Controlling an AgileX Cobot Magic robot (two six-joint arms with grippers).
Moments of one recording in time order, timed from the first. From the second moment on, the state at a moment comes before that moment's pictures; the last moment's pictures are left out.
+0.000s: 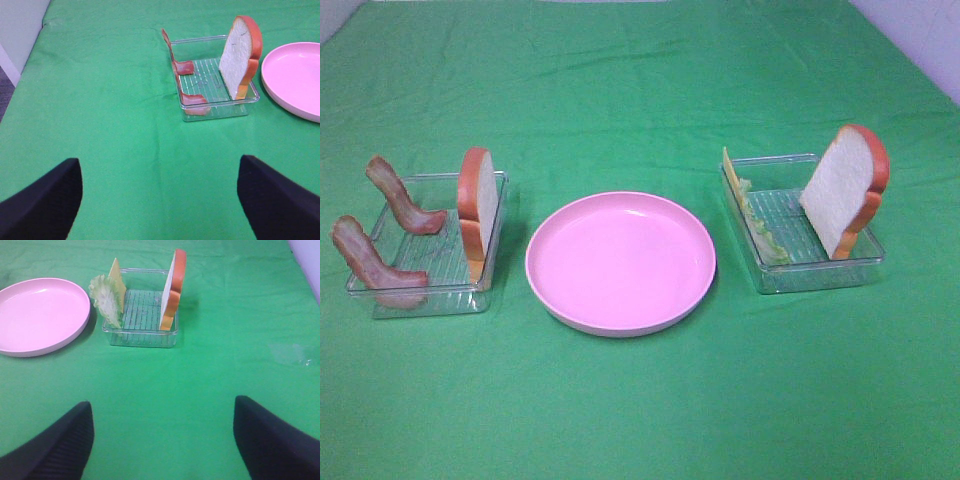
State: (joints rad) left arm 0.02 0.00 -0.50 -0.06 1.05 0.08; right arm -0.01 -0.01 -0.51 0.18 1.08 -0.19
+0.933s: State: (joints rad) left arm 0.02 0.00 -0.50 -0.06 1.05 0.08; right arm -0.01 -0.01 -0.51 0.18 1.08 -0.19
